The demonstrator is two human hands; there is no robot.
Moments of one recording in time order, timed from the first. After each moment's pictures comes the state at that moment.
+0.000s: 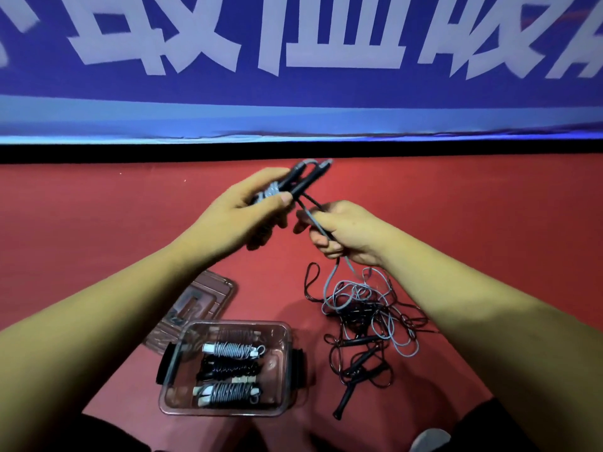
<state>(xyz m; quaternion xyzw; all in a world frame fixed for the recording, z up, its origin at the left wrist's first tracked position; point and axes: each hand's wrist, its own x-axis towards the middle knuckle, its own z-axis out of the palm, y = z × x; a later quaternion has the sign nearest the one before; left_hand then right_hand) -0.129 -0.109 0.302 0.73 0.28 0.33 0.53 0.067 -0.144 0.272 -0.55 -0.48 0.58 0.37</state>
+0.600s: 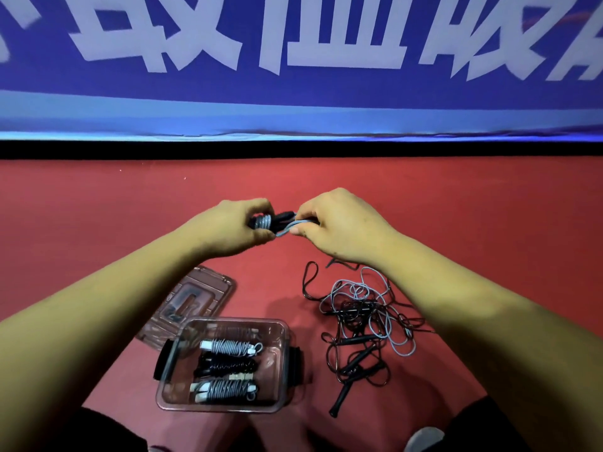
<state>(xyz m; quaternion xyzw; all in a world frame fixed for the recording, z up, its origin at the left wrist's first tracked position) -0.137 -0.080 0.280 0.87 0.44 0.08 0.21 0.056 -0.162 0.308 -0.61 -0.77 0.06 0.15</state>
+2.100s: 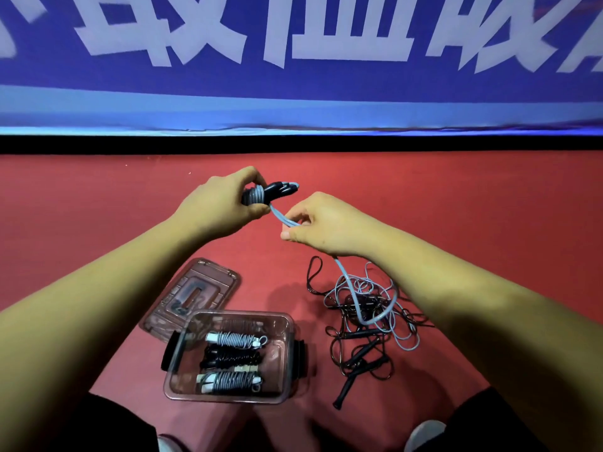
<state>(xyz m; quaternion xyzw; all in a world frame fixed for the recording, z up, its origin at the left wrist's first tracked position) -0.147 -0.074 0.290 0.85 0.48 0.17 0.15 0.037 -0.156 0.305 -0.60 -0.74 0.26 0.15</state>
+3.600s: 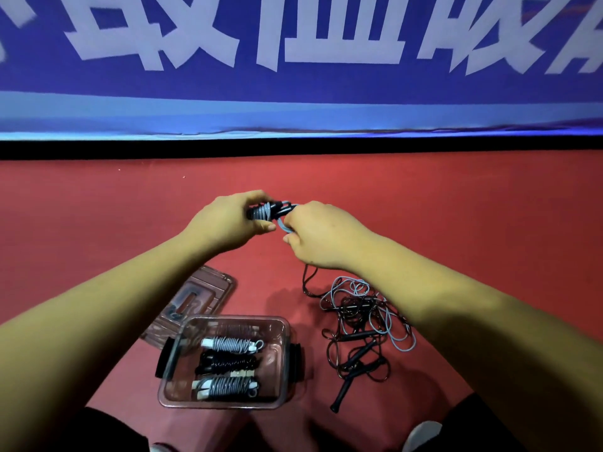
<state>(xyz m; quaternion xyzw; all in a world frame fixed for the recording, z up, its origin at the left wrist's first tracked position) -0.134 -0.068 0.265 0.84 0.48 0.15 0.22 0.032 -0.161 0.298 -0.63 -0.77 0.07 0.04</state>
